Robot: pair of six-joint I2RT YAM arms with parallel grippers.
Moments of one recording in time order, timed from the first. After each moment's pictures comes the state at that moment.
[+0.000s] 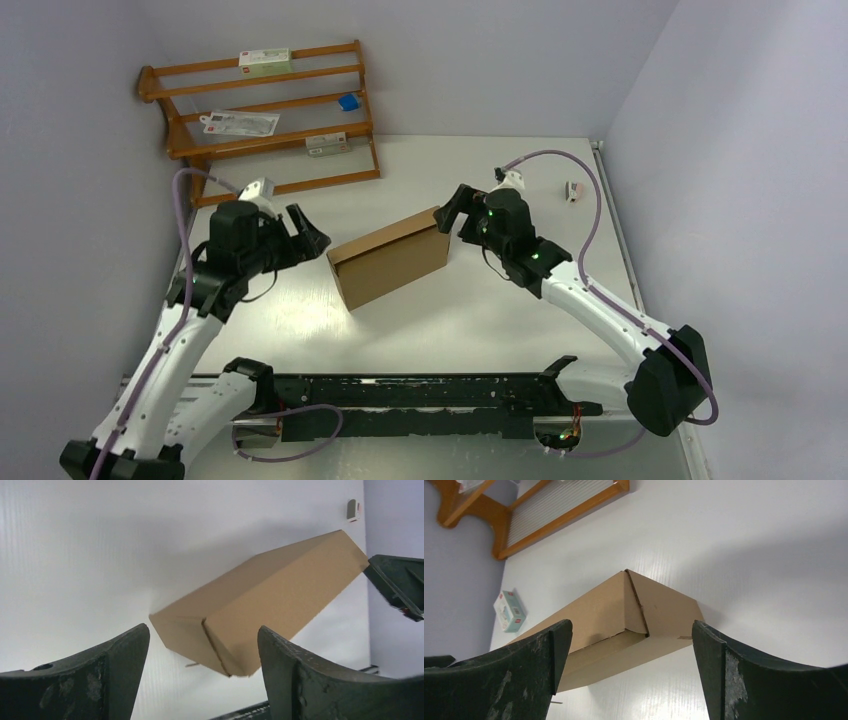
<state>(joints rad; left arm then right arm) -0.28 0.85 0.92 -0.62 0.10 -0.55 0.60 1.19 0.88 -0.12 0.18 0.67</state>
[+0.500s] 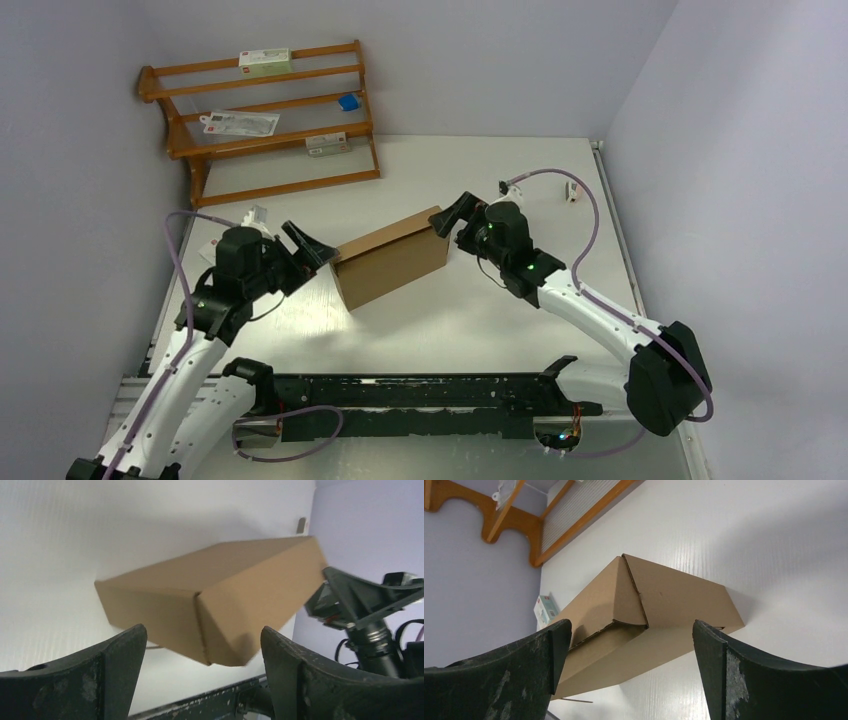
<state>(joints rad) -0.28 0.68 0.72 -0.52 0.16 -0.94 0.60 1.19 0.75 0.06 0.13 0.87</state>
